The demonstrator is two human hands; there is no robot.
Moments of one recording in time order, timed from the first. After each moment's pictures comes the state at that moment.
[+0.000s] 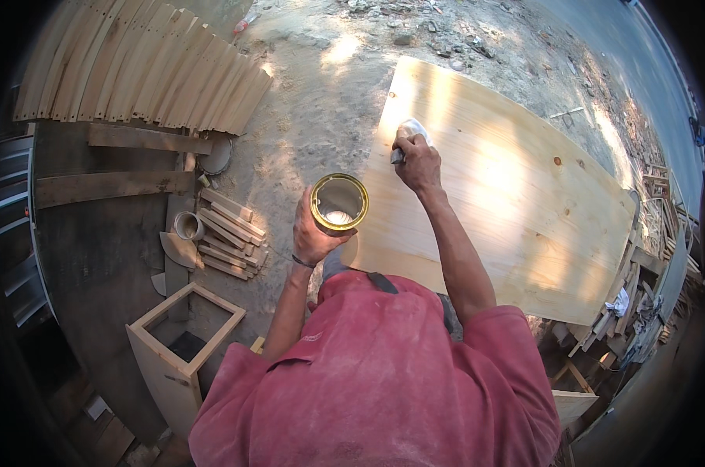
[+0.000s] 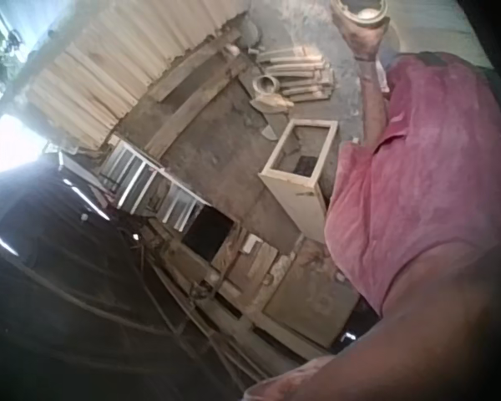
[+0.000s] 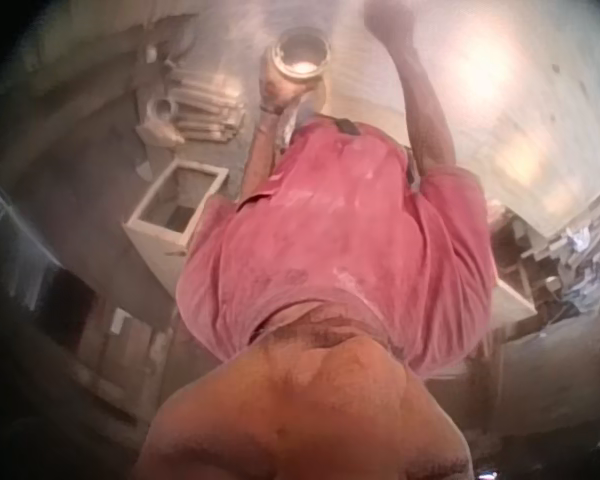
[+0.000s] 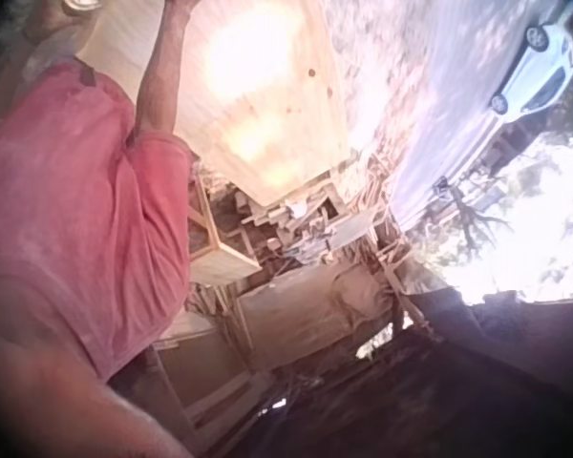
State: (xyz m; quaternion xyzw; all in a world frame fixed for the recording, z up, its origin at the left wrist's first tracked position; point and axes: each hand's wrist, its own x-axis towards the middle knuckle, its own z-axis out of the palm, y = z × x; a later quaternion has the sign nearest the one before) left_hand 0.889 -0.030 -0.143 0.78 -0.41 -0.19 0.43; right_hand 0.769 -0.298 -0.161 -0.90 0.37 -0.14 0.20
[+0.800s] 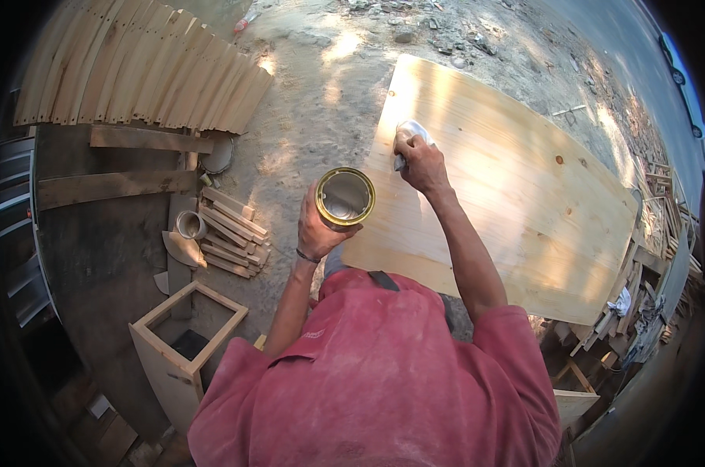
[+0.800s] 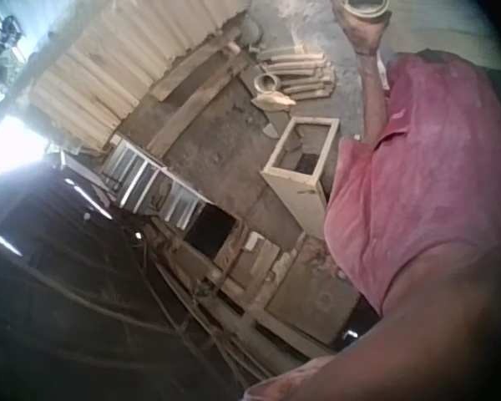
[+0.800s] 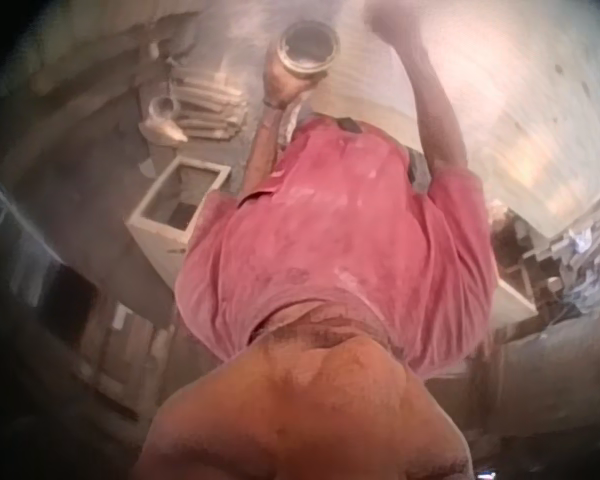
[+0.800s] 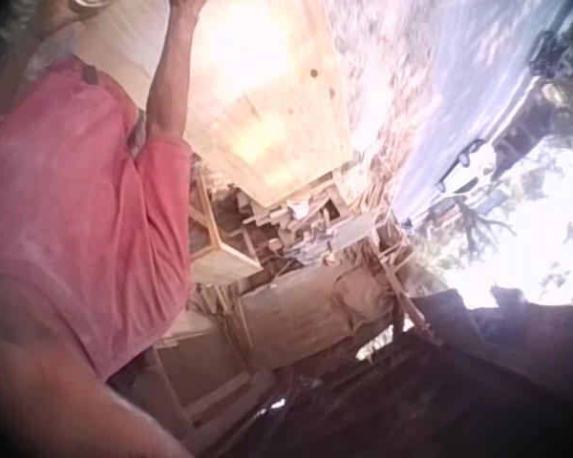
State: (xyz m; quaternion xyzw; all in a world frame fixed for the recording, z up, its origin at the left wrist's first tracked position) left_hand 0.886 -0.051 -0.145 0.78 -0.41 -0.19 0.43; right_hand 0.752 -0.312 -0.155 -0.93 0.29 -0.06 0.20
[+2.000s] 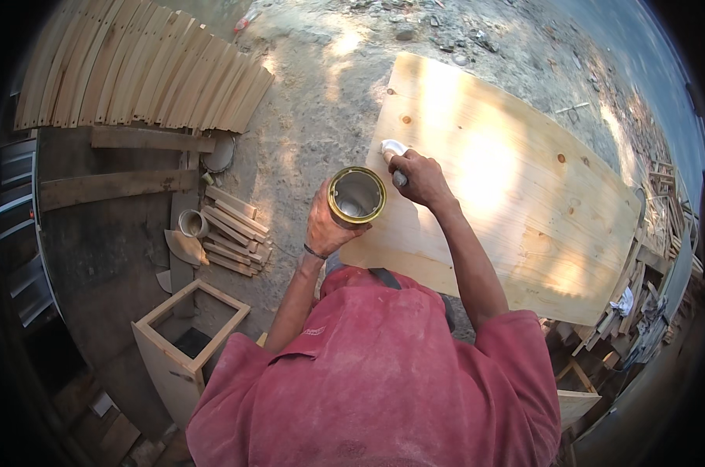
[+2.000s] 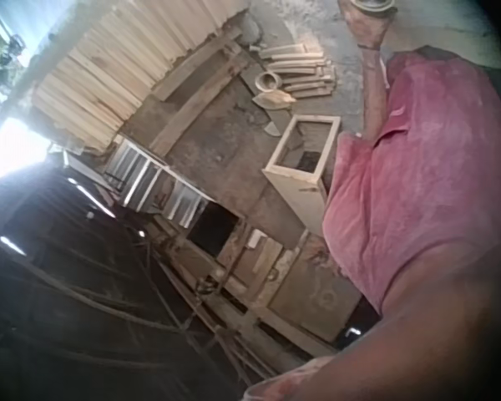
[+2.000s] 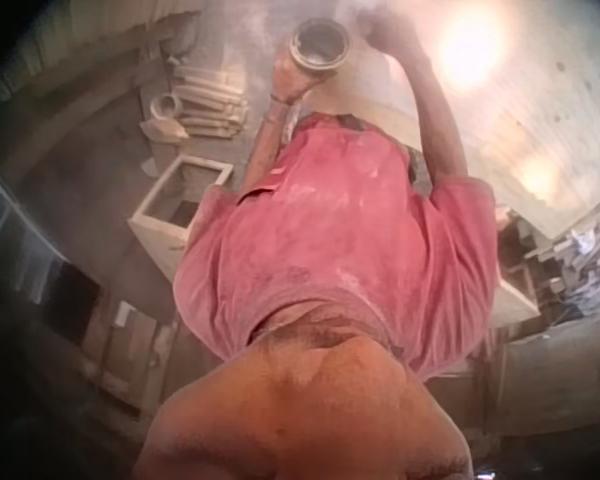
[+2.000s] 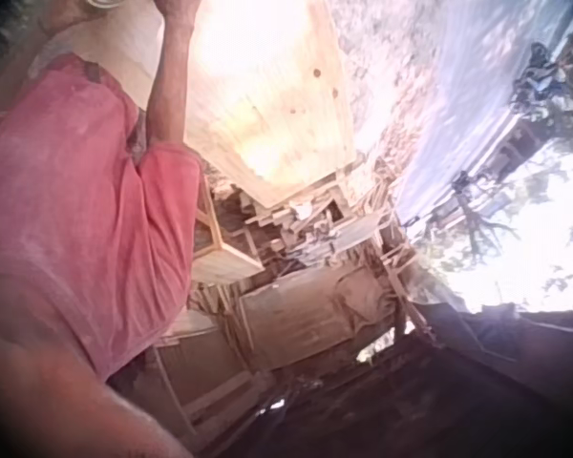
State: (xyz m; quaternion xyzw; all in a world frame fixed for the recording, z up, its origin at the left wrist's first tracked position) left_hand 0.875 -0.074 -0.137 0.77 -0.45 -0.19 0.41; right_hand 0.741 -0.300 -0.140 -0.92 0.26 0.01 0.30
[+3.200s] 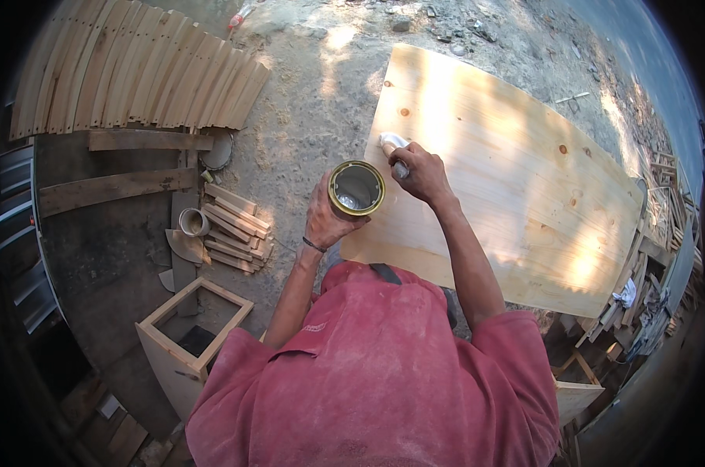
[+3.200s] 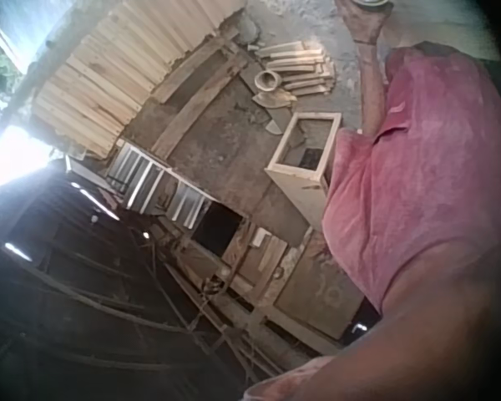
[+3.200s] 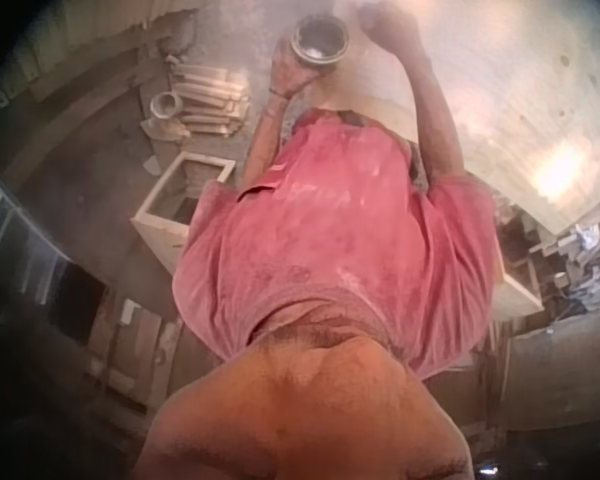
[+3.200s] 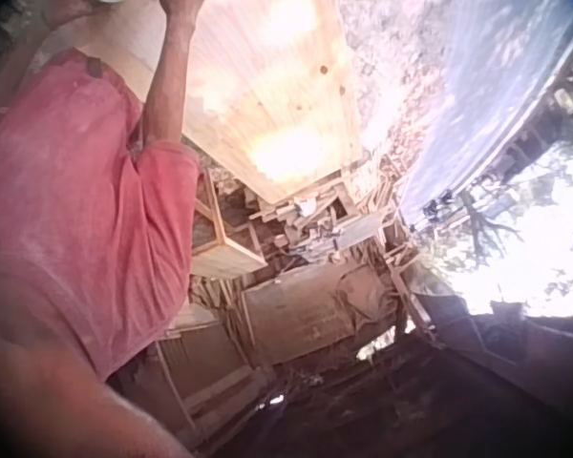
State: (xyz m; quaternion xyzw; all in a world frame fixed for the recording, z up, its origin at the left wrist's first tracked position) left_hand 0.880 -0.073 -0.151 0.78 -0.47 -0.20 0.36; right_hand 0.734 -0.293 -0.150 -0.90 0.30 -0.08 0.32
